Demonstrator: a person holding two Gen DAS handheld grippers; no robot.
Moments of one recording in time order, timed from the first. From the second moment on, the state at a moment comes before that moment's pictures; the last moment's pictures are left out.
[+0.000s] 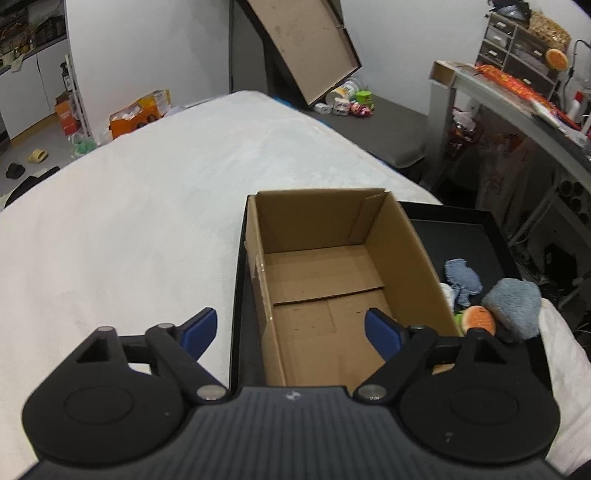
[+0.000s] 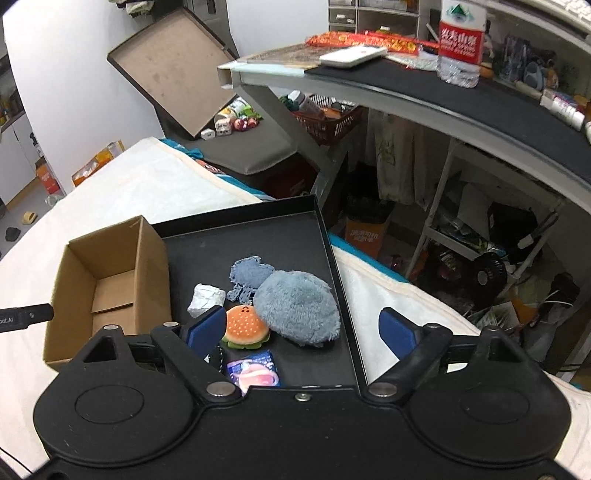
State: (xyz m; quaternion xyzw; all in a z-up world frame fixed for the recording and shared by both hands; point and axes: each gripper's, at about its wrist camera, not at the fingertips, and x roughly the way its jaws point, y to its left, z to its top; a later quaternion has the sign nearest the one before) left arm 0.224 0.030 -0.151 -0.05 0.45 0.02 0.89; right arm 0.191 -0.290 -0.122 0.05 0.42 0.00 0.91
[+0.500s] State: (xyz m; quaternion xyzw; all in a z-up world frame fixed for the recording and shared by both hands) left arm 0.267 0.038 -0.206 -0.05 0.50 0.05 0.86; right arm 0.251 -0.280 -0.185 -0.01 0.49 0.04 0.87
